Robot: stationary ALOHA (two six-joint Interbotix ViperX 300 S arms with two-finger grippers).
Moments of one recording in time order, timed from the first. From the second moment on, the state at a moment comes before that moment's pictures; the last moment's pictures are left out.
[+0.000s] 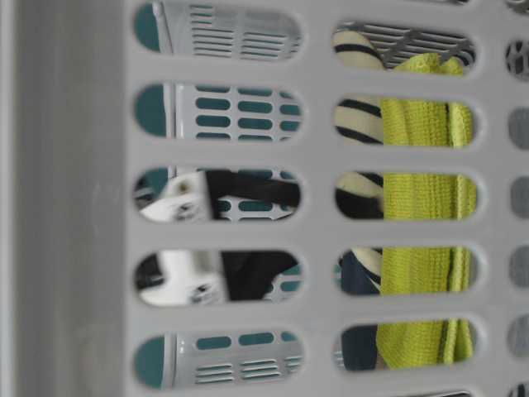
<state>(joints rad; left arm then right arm) -0.09 0.21 -0.01 0.04 0.95 -0.03 -0.05 -0.96 1.17 0.02 -0.17 0.07</state>
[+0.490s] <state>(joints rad) -0.09 0.23 0.10 0.04 0.85 -0.02 -0.05 -0.96 1.17 0.02 -0.17 0.07</state>
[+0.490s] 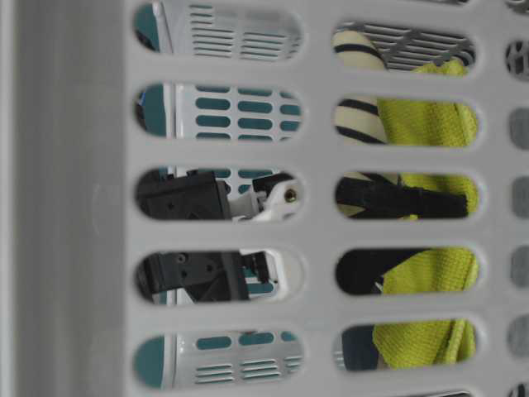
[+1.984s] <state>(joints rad) -0.09 0.16 -0.48 0.04 1.43 0.00 -0.05 -0.99 1.17 0.02 -0.17 0.07</state>
